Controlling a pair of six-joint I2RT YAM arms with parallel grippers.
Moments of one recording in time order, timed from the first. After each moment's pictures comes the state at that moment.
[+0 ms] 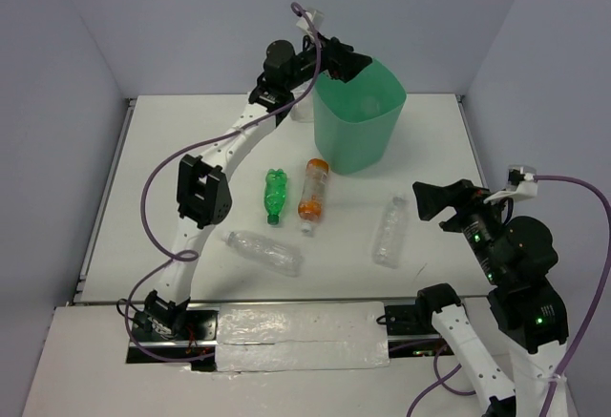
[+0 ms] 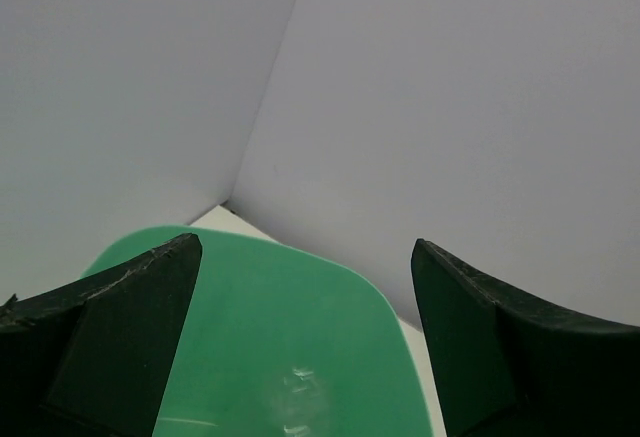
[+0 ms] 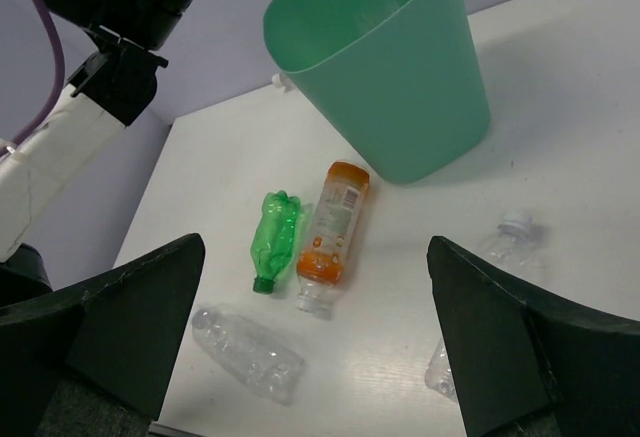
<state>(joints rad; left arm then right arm) -0.52 2.39 2.39 0.32 0.50 -0.54 0.23 0.41 1.08 -0.75 0.03 0.53</state>
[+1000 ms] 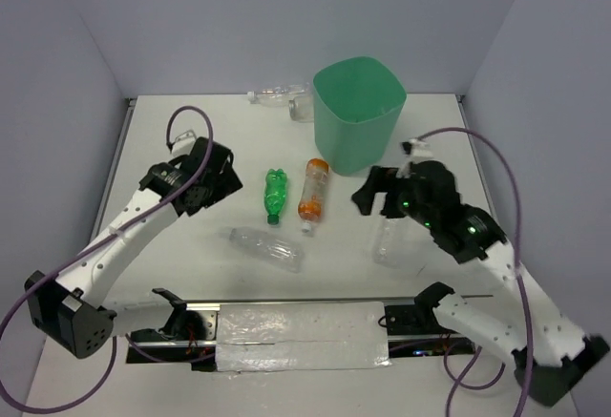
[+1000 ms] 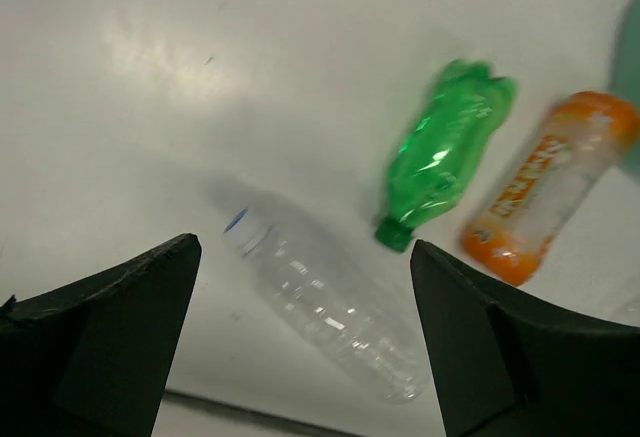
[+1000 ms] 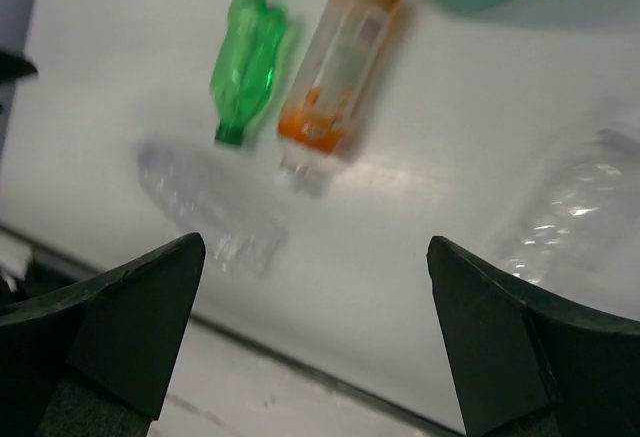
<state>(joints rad) -0.51 1.22 1.22 -0.91 -0.42 -0.91 0.44 0.73 0.96 -0.69 0.02 0.51</state>
